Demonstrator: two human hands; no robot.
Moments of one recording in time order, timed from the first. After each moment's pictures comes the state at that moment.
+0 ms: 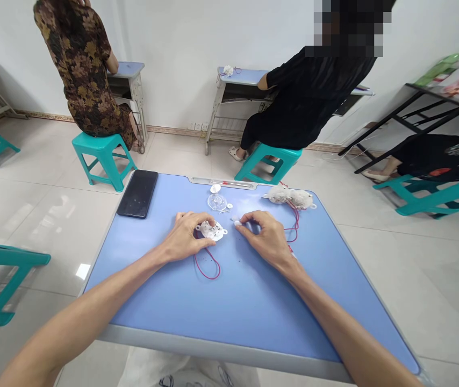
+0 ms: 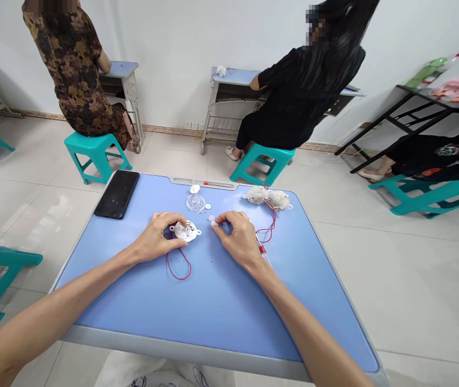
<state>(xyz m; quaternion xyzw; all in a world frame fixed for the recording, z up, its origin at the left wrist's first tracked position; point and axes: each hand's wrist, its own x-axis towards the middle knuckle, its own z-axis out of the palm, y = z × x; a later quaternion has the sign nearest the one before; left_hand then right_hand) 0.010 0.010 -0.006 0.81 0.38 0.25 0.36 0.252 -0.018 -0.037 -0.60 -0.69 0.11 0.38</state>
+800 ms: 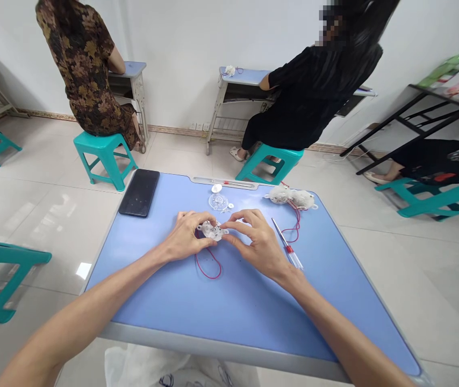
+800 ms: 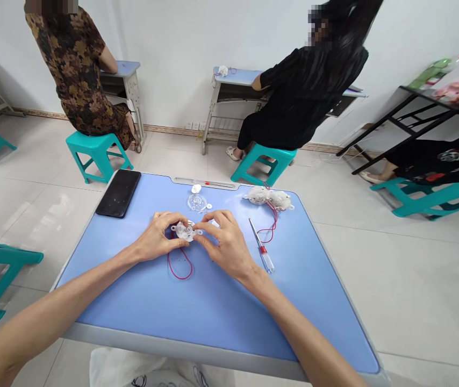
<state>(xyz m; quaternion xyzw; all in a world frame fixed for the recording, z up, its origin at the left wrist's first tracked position) 0.010 0.010 -0.009 0.82 0.37 0.25 0.35 0.217 -0.036 -0.004 -0.48 -0.80 0.06 0.36</state>
